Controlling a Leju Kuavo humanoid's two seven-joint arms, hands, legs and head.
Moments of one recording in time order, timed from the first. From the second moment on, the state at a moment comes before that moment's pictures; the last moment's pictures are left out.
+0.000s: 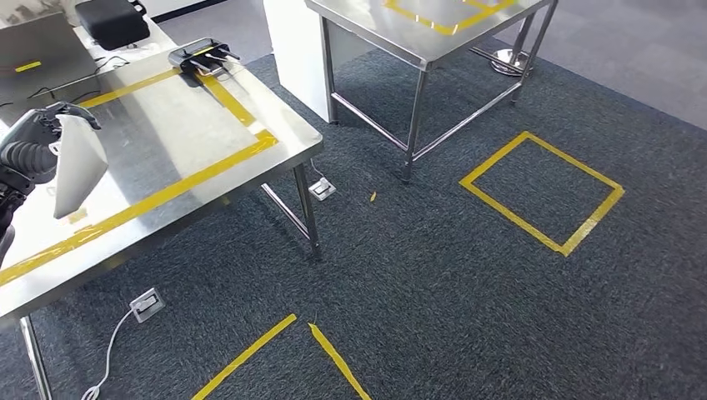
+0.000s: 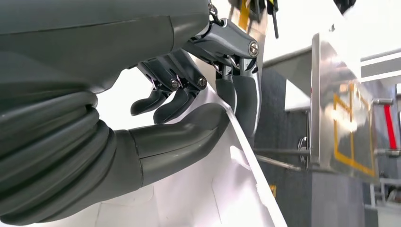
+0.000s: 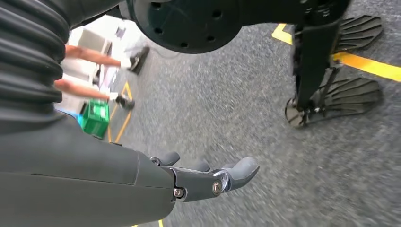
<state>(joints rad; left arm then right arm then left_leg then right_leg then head) -0.60 0.67 -0.02 -1.12 0.59 -0.41 -0.18 -0.04 0.08 -0.58 -0.20 0.41 0.17 0.29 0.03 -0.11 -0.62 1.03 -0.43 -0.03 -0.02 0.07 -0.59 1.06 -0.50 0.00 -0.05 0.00</state>
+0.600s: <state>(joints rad) -0.62 0.61 -0.03 -1.13 0.49 -0.37 -0.18 -0.05 0.09 -0.58 -0.20 0.39 0.17 0.29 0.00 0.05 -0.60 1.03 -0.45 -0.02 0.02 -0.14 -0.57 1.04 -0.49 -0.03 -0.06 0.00</state>
